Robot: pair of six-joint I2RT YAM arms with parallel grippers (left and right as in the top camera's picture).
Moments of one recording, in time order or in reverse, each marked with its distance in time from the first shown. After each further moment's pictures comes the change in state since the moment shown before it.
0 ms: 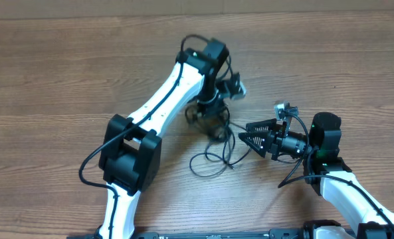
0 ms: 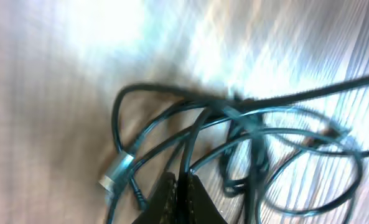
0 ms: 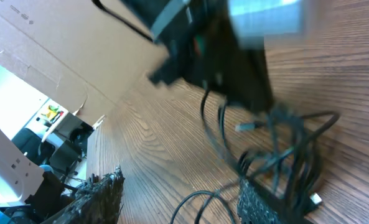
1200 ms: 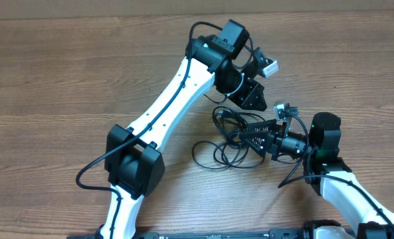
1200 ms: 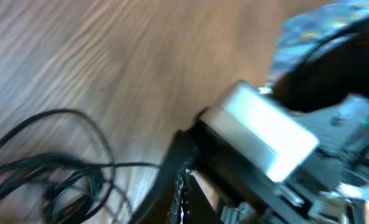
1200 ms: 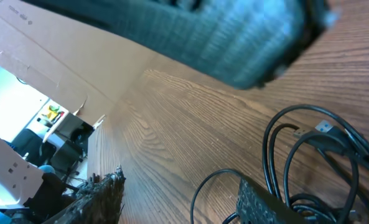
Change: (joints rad) left arm -0.068 0.000 0.217 -0.026 0.525 -0.547; right arm 0.000 0.000 0.000 -0.014 0.001 0.000
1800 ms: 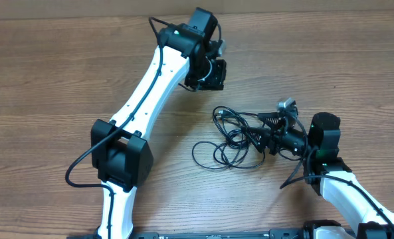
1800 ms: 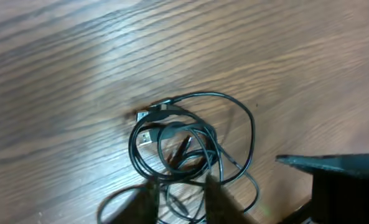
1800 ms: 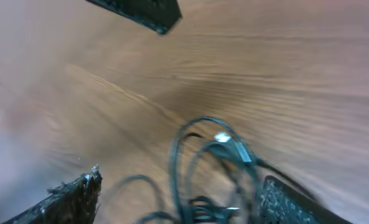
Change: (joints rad) left arm 0.143 0.000 0.000 -0.048 -0.379 -0.423; right arm 0.000 0.000 0.000 -0.038 0.299 -0.275
